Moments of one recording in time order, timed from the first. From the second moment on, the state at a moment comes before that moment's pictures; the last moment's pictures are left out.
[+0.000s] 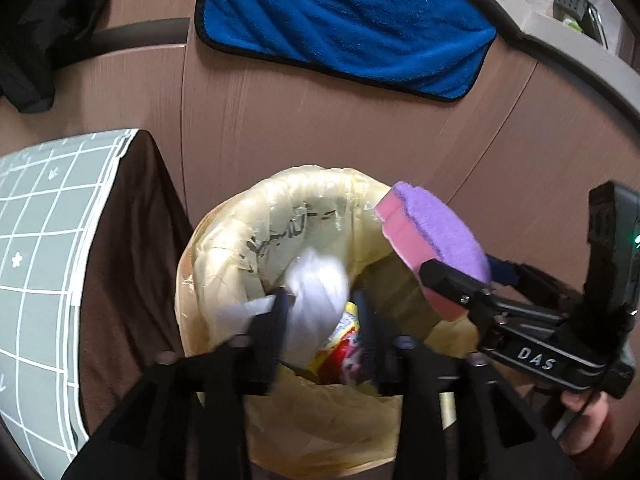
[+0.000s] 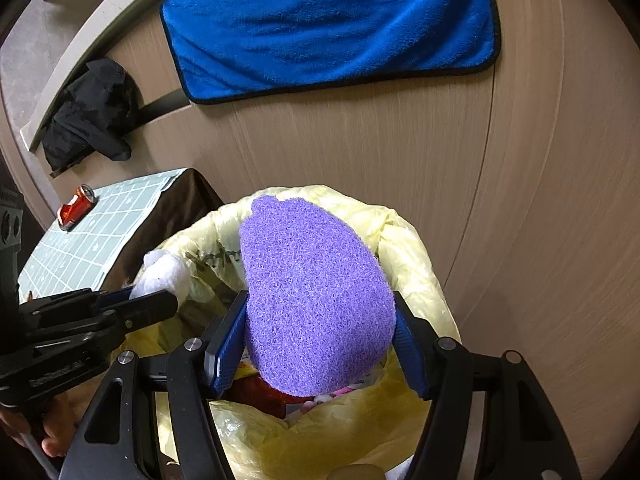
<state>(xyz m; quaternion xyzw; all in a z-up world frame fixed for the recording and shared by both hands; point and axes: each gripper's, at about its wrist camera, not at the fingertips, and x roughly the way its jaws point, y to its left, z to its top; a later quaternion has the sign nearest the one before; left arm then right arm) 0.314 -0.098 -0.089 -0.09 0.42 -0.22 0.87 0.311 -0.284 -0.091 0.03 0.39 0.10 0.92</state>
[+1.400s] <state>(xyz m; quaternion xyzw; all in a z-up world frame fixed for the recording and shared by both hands) 0.183 0.252 -0.037 -0.21 0.29 0.09 0.93 0.289 -0.026 -0.001 -0.07 0.30 0.33 0.89</state>
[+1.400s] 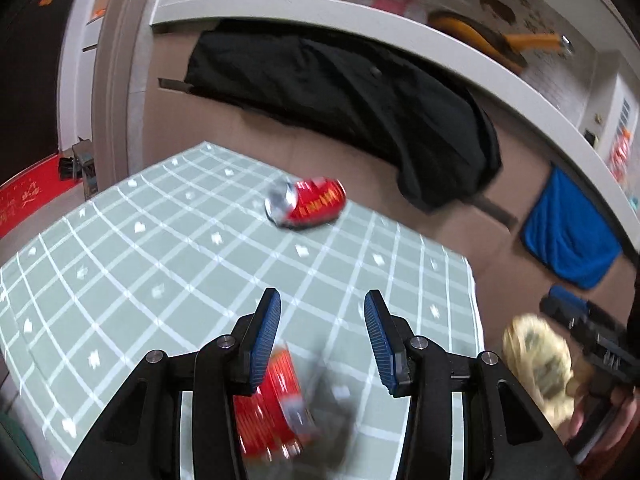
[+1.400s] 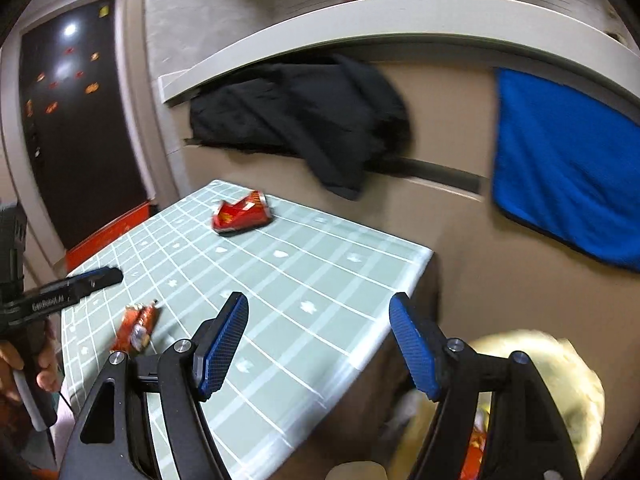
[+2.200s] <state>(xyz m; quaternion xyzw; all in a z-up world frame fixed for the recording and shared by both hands) 0.399 0.324 -0.105 -0.19 0.35 0.19 0.90 0.317 -0.014 -0.065 -0.08 0.34 0.33 0.87</state>
